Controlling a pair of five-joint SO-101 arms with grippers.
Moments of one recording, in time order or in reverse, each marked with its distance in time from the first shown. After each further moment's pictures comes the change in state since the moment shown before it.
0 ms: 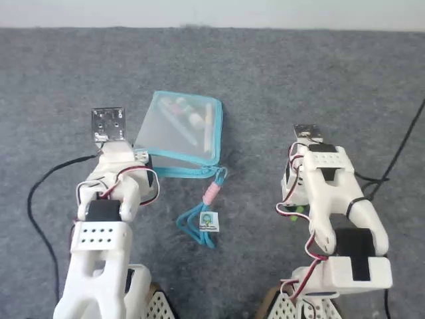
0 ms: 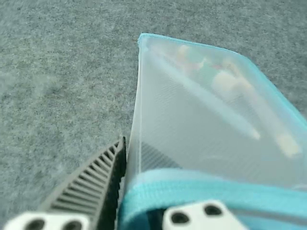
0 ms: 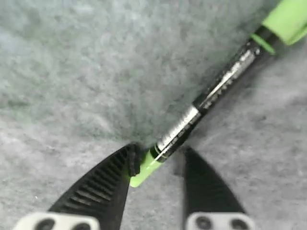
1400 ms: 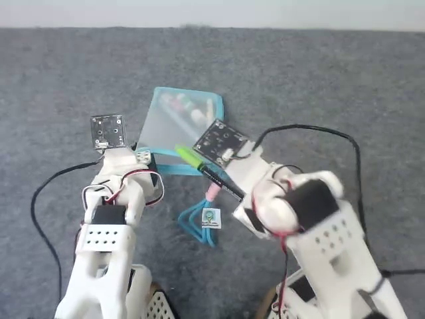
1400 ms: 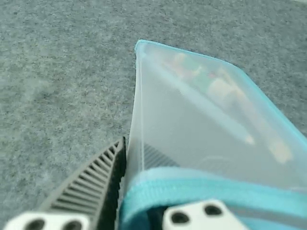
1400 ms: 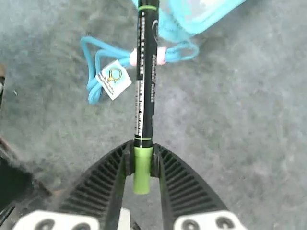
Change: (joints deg) left arm 1.1 0.1 3.9 -8.3 4.5; right arm -33.7 -40.3 -21.0 36.5 18.8
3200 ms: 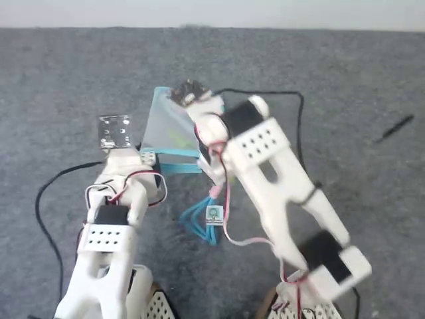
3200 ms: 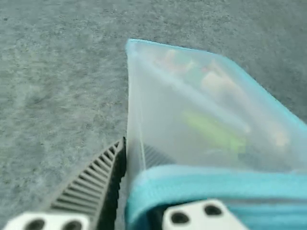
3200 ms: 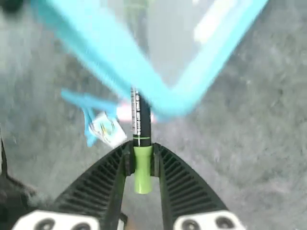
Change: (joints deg) left arm 2.6 0.0 0.6 0.0 -2.6; right arm 0.4 43.3 -31.6 -0.4 -10.0
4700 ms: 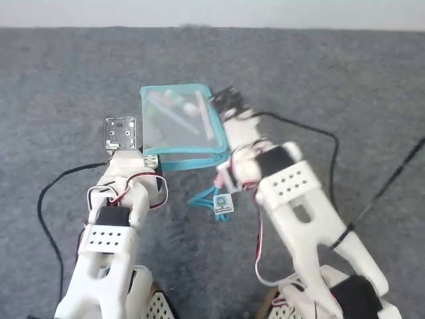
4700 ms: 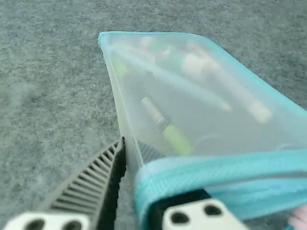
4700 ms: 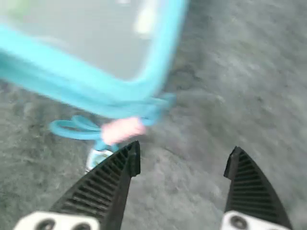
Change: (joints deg) left arm 0.2 0.0 0.4 -0.2 -1.0; right arm 4.0 -25.7 46.5 -37.8 -5.6
